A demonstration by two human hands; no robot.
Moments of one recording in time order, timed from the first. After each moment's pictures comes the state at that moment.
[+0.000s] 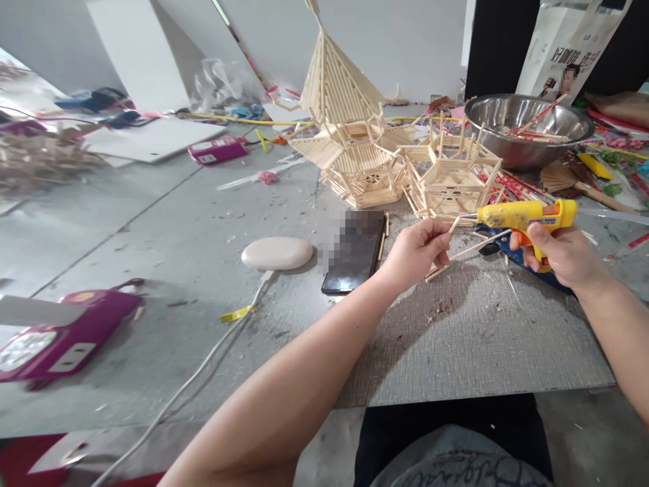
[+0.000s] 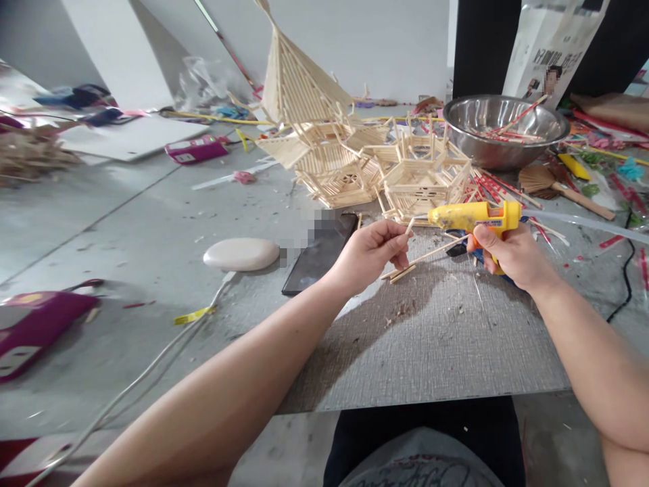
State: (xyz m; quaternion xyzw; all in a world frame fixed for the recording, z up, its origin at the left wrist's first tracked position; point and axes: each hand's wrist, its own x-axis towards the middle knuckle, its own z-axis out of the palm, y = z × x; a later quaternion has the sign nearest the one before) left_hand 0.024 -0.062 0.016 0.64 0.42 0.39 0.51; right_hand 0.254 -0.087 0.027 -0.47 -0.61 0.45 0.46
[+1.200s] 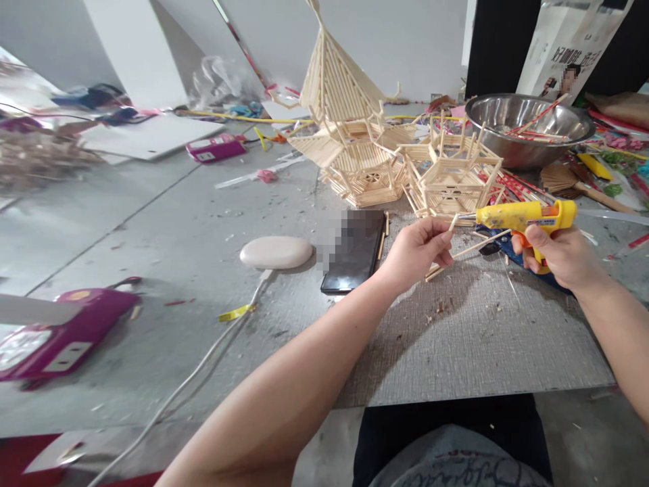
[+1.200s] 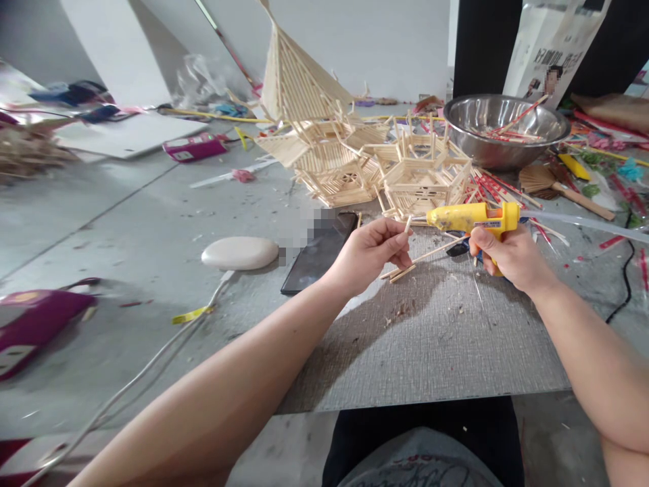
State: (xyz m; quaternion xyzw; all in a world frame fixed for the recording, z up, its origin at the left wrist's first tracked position) left_hand 0.027 -0.065 0.022 0.58 0.41 0.41 0.57; right_hand 0.254 -0.087 0.024 -0.47 -0.61 0.45 0.45
